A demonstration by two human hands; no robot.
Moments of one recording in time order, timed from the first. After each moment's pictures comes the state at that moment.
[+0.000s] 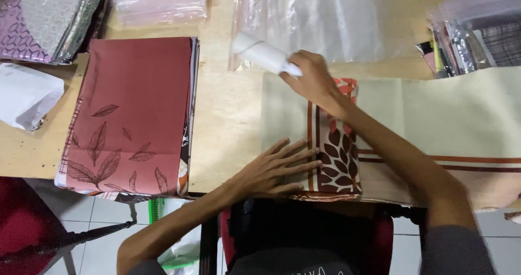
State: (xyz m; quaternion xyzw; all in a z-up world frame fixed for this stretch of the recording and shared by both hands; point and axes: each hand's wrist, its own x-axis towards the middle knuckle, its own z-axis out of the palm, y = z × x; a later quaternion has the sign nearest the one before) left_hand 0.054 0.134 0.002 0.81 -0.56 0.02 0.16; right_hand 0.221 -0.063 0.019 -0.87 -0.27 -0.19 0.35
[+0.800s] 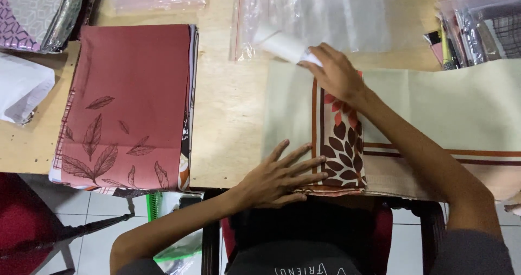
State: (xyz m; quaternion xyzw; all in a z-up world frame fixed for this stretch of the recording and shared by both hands) left_hand 0.029 0.142 0.011 0.81 -0.57 0.02 0.12; right_hand 0.223 -0.113 -0.006 -0.94 -0.27 -0.09 0.20
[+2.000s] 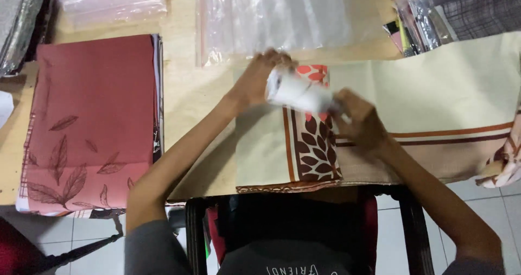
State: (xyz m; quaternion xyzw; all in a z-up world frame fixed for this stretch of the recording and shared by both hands) left_hand 0.236 0.067 0.011 0.79 -0.55 0.02 0.27; right_hand 0.080 -0.189 0.021 -0.87 -0.33 -0.18 0.33
